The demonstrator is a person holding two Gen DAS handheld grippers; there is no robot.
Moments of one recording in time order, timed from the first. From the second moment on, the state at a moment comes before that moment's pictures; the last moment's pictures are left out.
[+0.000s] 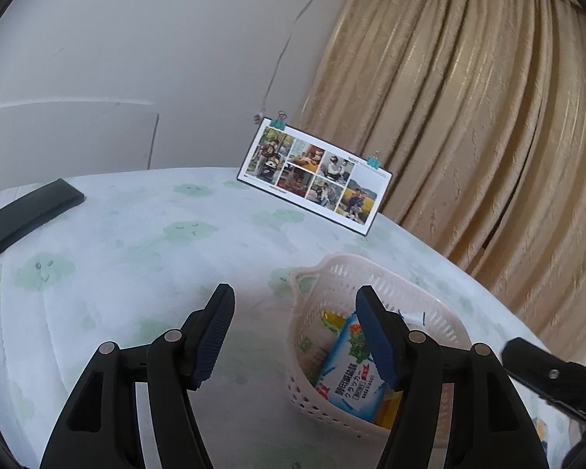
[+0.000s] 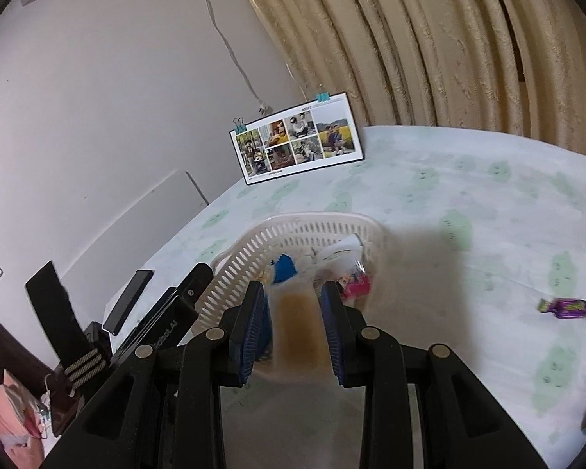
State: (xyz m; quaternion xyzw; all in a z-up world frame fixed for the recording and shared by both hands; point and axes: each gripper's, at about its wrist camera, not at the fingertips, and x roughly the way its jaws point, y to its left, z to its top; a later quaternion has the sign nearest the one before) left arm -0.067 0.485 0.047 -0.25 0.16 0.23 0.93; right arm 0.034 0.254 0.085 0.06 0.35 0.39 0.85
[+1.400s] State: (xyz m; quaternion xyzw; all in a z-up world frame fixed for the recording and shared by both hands) left arm -0.075 0.462 0.065 -0.16 0.11 0.26 0.94; right arm 0.045 0.100 0.055 0.09 0.34 0.11 0.93
